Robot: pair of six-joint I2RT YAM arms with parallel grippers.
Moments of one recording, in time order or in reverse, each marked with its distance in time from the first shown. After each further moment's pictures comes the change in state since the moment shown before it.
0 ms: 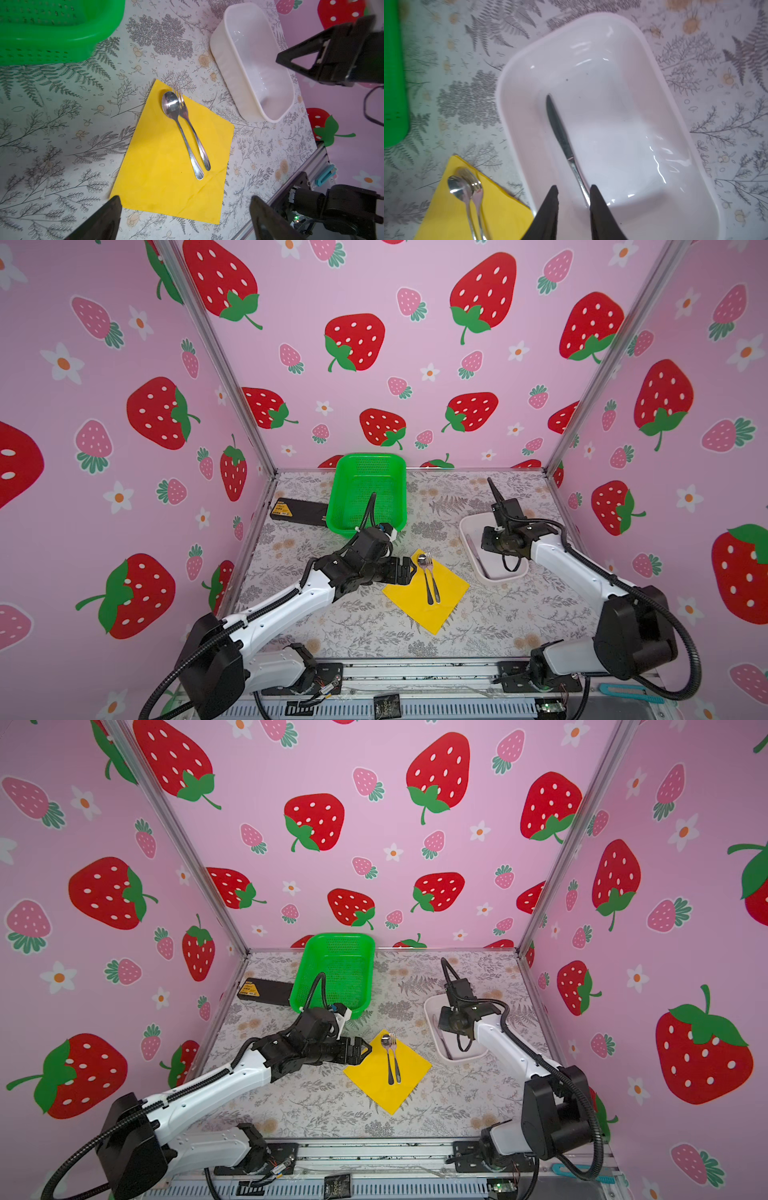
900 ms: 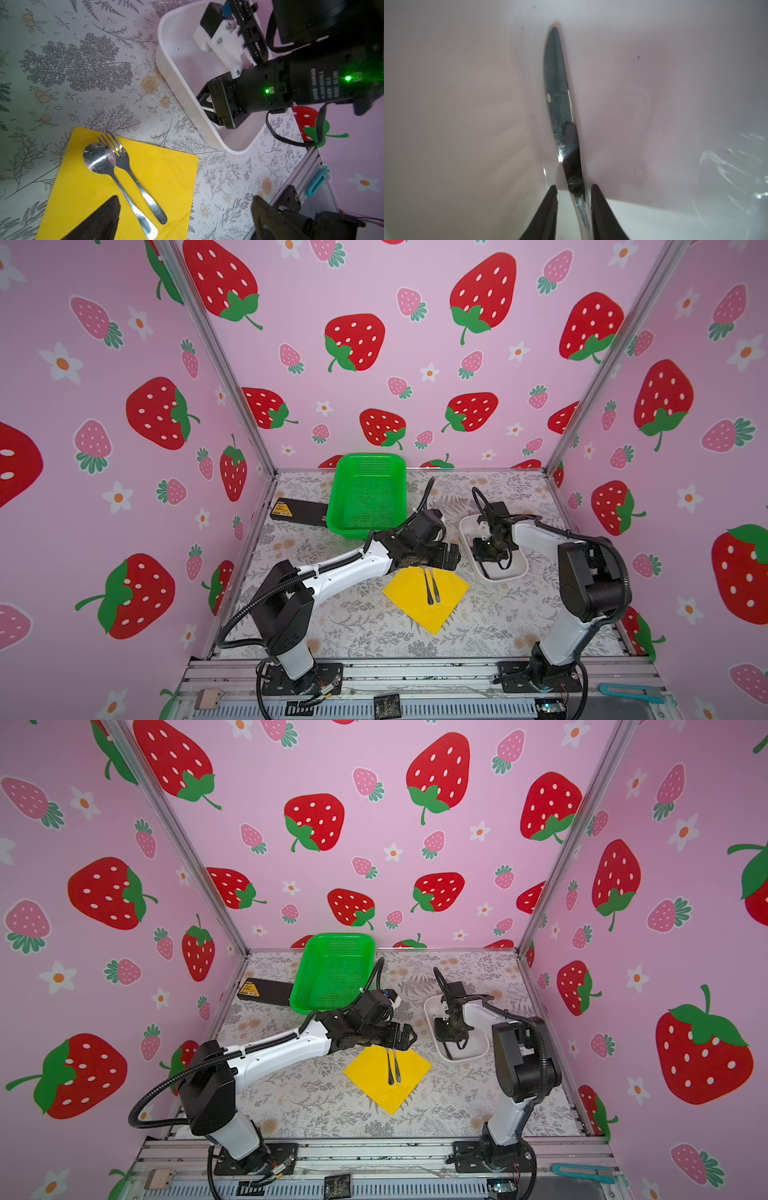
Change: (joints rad) left arm -0.152 0.428 0.408 0.013 -0.052 -0.023; right arm -0.056 0.330 0.084 -0.011 -0.234 -0.279
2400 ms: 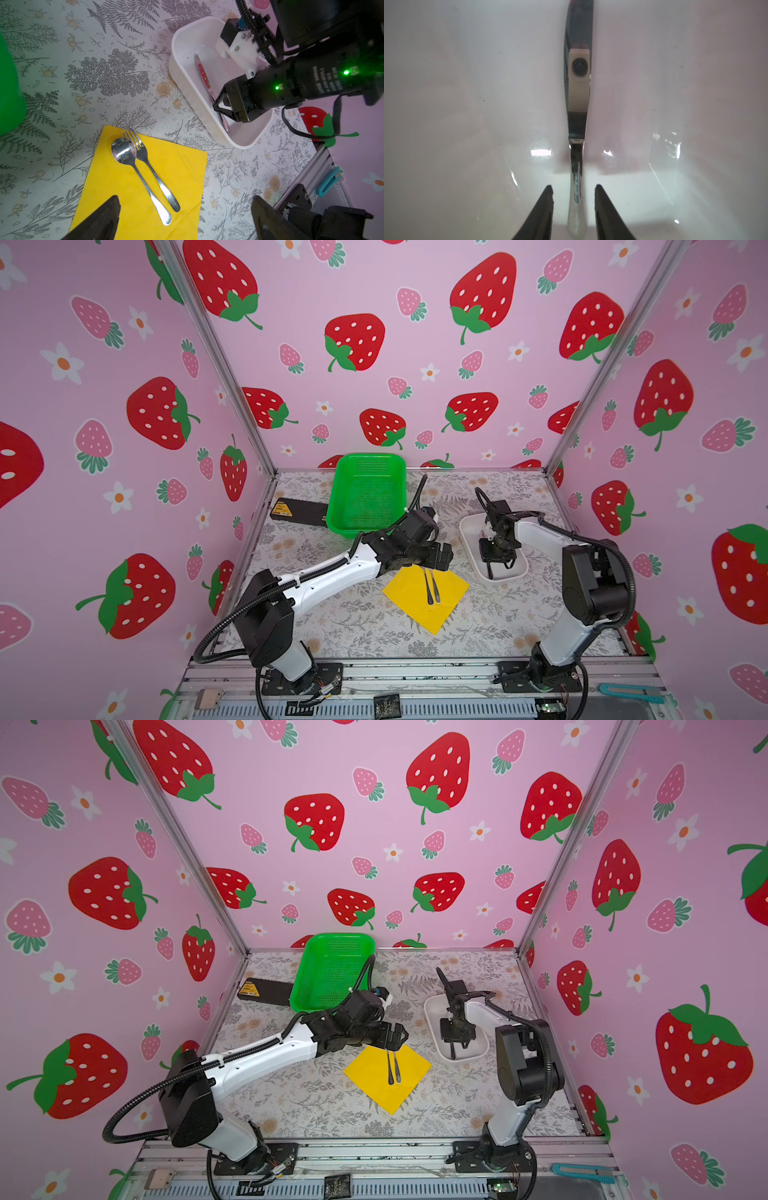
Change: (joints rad) left arm 0.004 -0.108 -0.036 -0.061 -0.055 0.050; right arm -0.006 -0.025 0.025 -0.133 0.149 0.034
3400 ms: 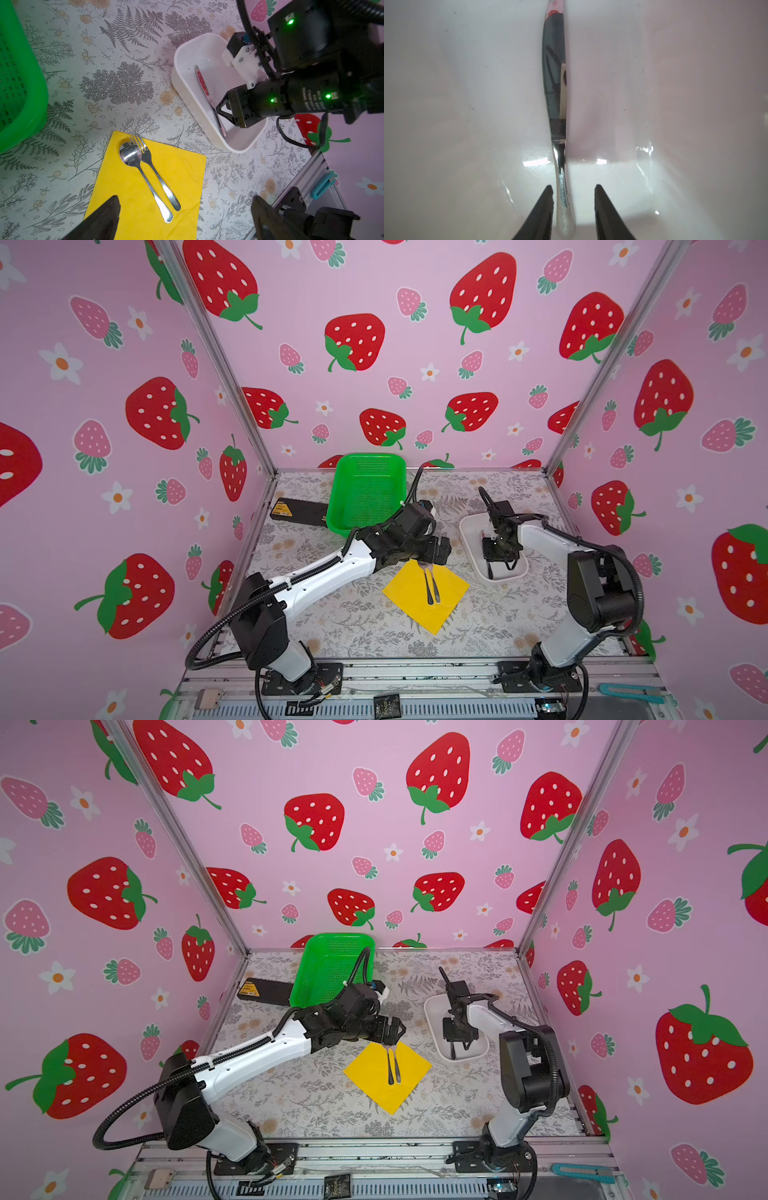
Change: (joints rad) left arm 0.022 -0.020 0.043 -0.045 -0.007 0.003; right arm 0.000 -0.063 -0.030 0.045 0.069 0.028
